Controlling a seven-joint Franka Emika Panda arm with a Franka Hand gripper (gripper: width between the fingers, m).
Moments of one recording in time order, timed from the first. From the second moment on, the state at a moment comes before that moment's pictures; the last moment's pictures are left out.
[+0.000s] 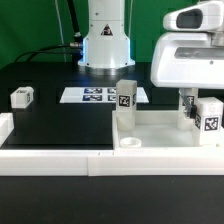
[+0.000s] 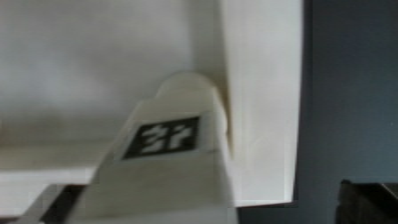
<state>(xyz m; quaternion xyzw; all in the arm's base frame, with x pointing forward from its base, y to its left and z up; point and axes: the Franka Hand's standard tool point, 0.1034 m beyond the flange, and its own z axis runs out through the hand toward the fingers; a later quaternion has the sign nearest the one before) 0.633 0.128 0.070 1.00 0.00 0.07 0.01</state>
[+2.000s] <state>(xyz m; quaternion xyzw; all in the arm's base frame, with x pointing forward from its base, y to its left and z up) 0.629 0.113 0.065 0.73 -0.68 0.01 -0.06</state>
